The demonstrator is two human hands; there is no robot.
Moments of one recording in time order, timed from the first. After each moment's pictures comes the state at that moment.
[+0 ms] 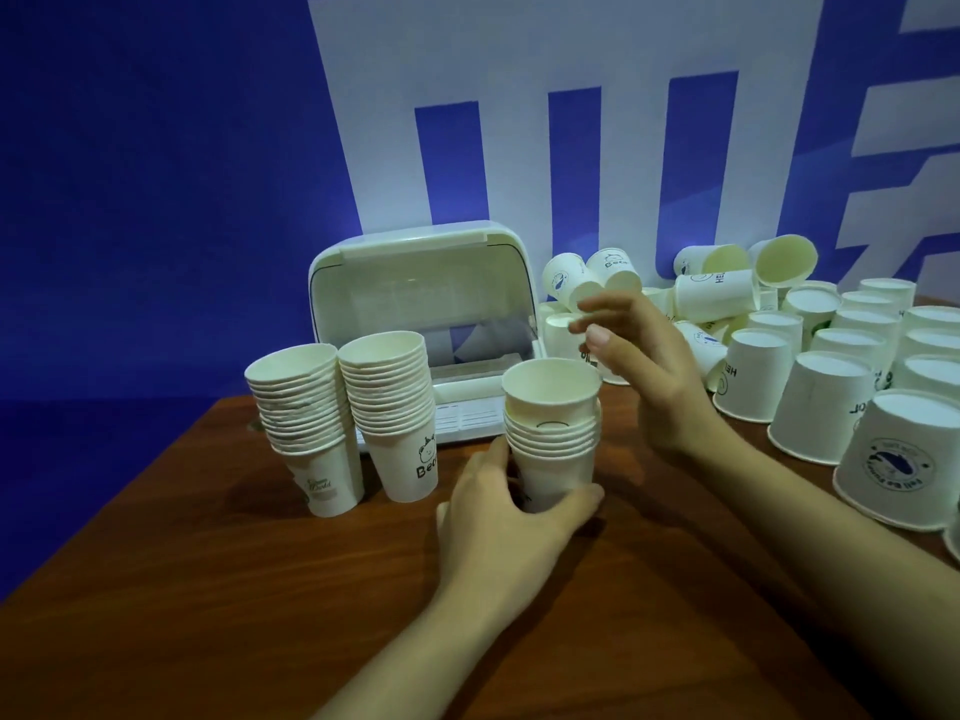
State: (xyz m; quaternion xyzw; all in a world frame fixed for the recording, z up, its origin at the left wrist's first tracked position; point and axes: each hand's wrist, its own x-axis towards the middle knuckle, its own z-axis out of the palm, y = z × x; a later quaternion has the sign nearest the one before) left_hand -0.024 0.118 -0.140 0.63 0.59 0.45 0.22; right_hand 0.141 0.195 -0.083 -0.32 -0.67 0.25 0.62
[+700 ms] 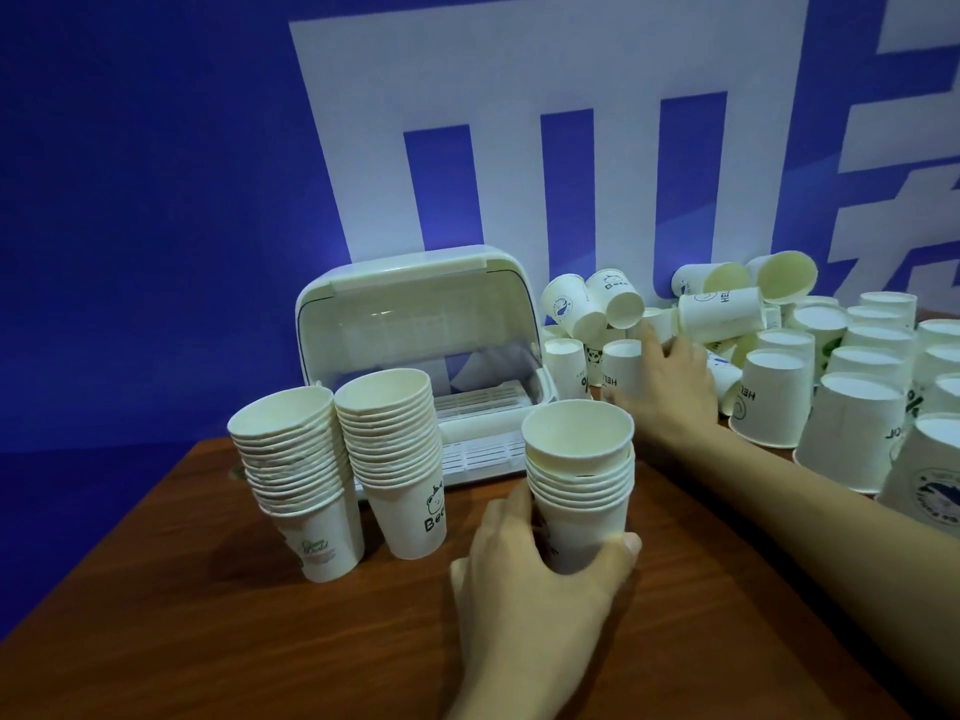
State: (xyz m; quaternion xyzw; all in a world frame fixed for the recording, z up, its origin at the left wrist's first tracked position) left_hand -0.024 0.121 -0.138 0.63 0.61 0.44 0.21; right_hand 0.168 0.309 -0.122 -0.71 -0.60 -0.09 0.36
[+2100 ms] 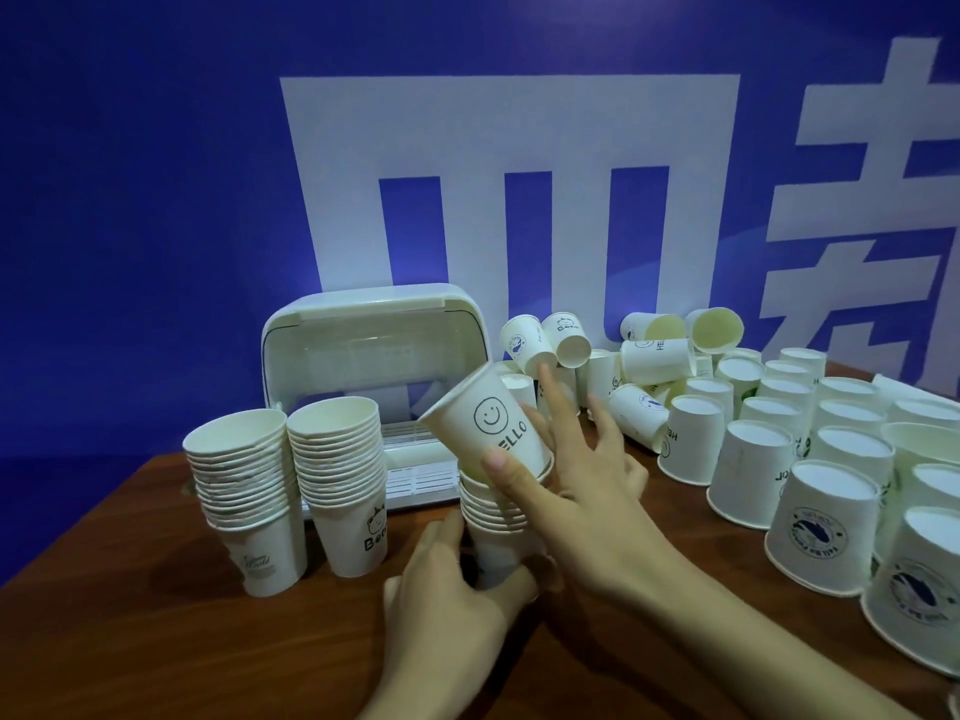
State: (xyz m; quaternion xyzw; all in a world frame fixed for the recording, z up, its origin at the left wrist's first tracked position) left_hand -0.022 0.118 -0.135 0.62 0.60 0.44 0.24; right_hand 0.118 0.130 -0.072 -0.50 -0.73 0.15 0.45
